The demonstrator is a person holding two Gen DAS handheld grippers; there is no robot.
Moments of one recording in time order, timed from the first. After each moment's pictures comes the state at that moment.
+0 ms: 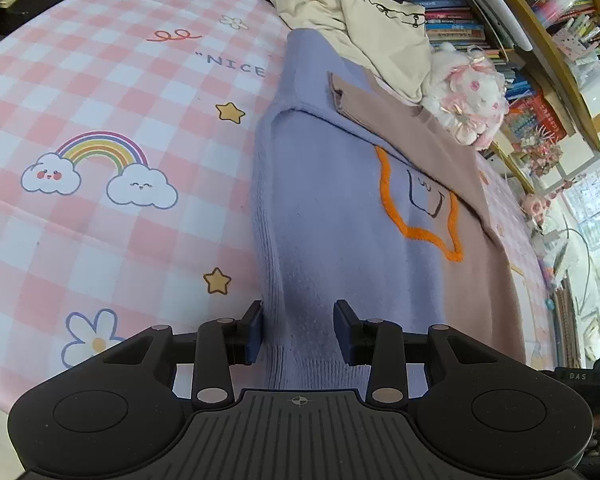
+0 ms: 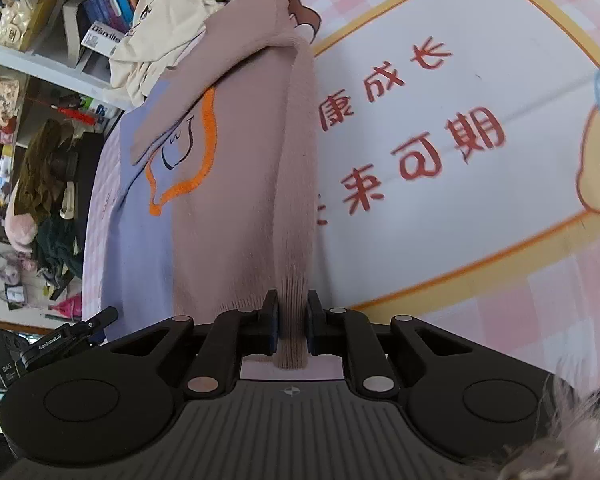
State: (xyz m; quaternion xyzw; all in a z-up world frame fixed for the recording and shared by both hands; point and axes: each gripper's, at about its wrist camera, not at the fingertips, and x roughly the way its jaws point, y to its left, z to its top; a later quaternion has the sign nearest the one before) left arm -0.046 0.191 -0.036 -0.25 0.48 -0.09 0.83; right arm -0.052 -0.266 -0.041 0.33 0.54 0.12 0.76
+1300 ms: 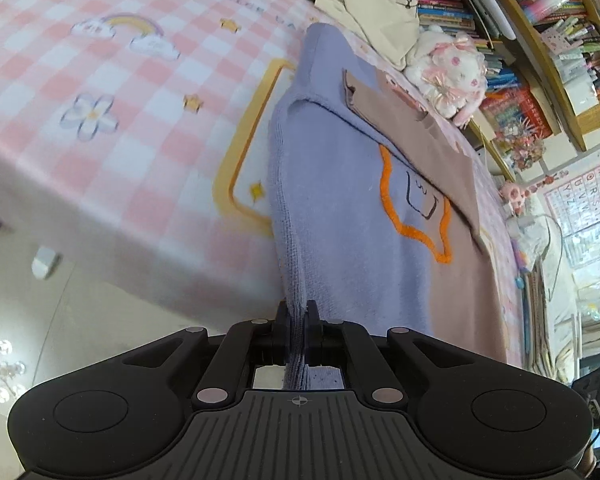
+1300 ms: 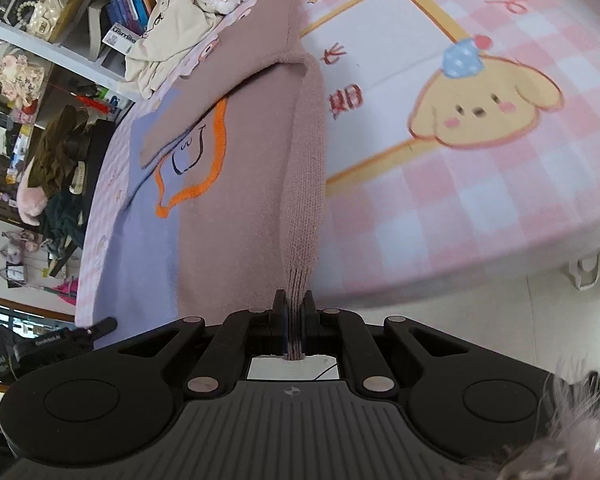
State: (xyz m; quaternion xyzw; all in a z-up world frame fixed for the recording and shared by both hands) left arm -0.159 0.137 -0.032 -0.31 0.49 -0.07 0.81; right arm -0.156 -0.343 -0.029 0.31 0.52 0.15 0.78
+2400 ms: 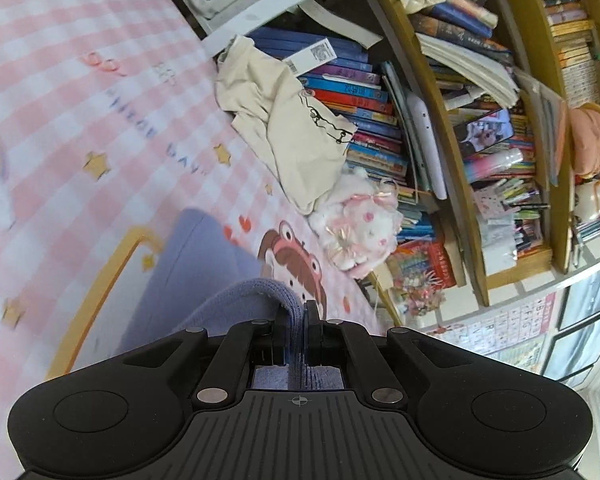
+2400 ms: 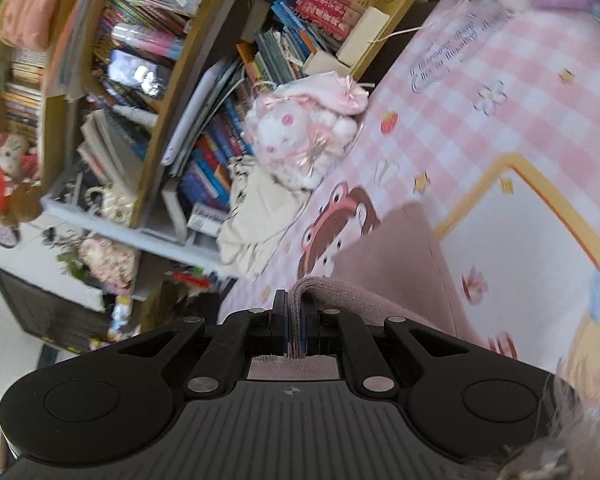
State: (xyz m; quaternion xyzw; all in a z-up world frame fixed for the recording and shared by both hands) left arm -0.004 0.157 0.009 -0.48 0.33 -0.11 0.81; right arm 0.007 -0.371 0.051 0.49 0.34 0.15 0.79
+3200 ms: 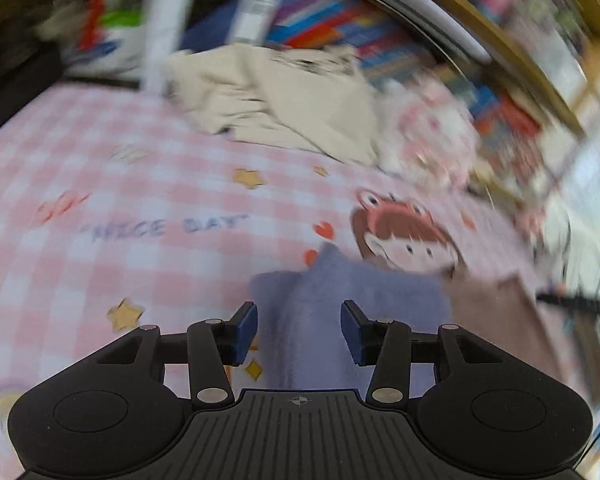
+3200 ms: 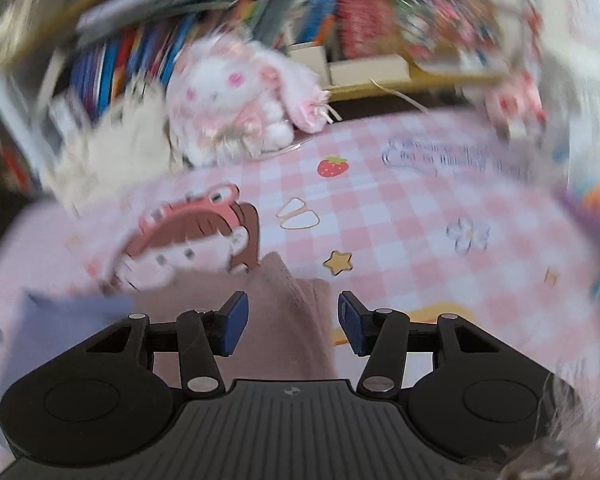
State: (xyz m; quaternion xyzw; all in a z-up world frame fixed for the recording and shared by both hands) left arm 0.069 0.127 -0.001 -0.12 0.40 -0.12 0.90; right arm 0.092 -0.274 0.025 0.06 0.40 0.02 0.92
